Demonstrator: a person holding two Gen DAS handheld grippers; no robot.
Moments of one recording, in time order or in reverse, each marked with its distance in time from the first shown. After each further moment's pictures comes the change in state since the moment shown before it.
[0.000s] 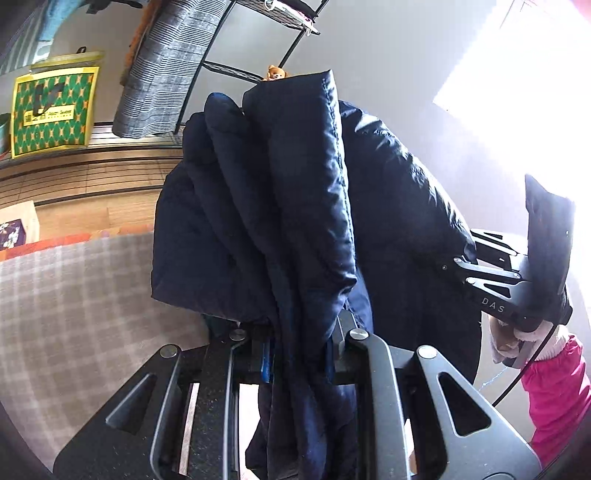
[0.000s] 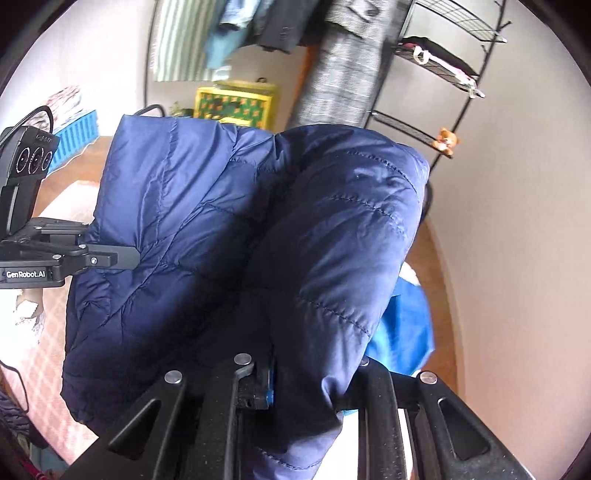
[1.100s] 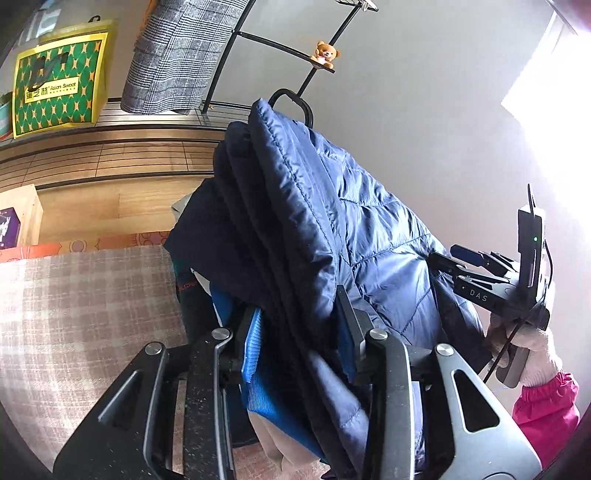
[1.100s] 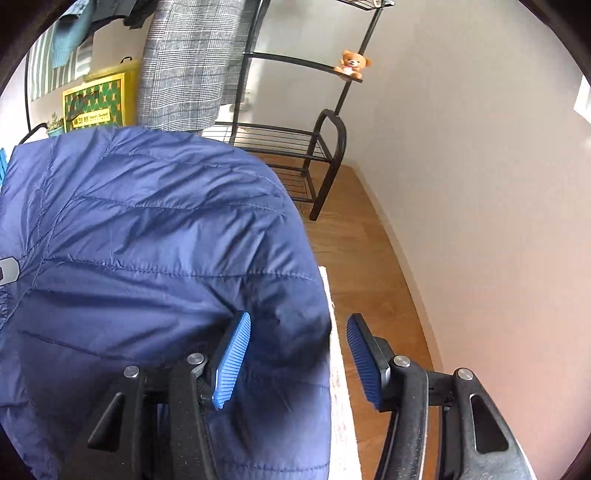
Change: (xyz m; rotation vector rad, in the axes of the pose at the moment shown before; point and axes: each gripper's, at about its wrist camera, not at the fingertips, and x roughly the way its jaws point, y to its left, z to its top) left arm 0.126 0.037 0.032 -0.091 0.031 0.153; right arm 0.170 -0.153 -0.012 0.242 0.114 -0.183
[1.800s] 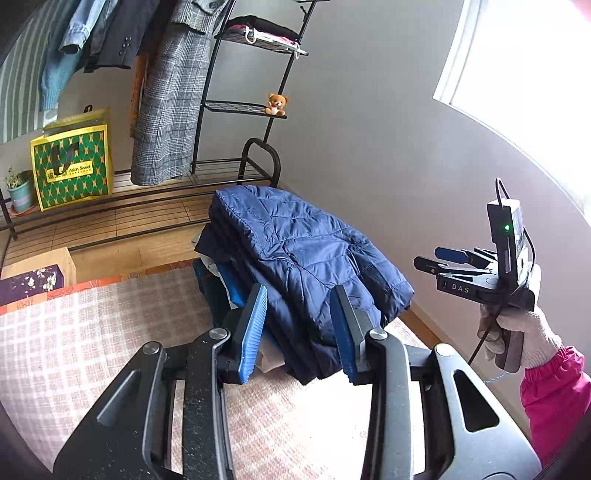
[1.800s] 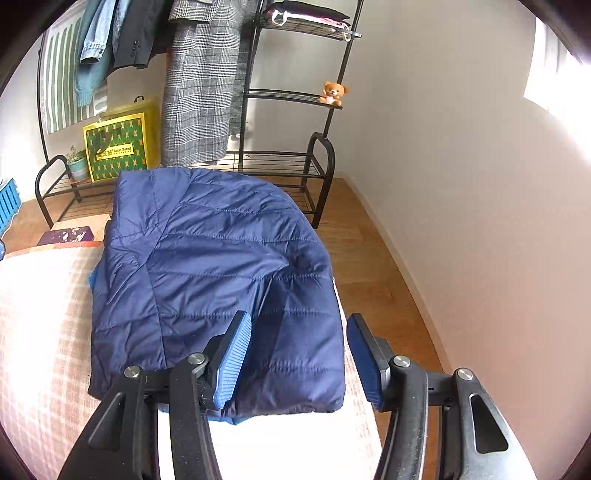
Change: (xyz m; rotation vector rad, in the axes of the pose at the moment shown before) left arm -0.200 -0.080 -0.062 0.223 -0.132 0.019; right arm -0.165 0.005 -0.069 0.097 -0.070 0.028
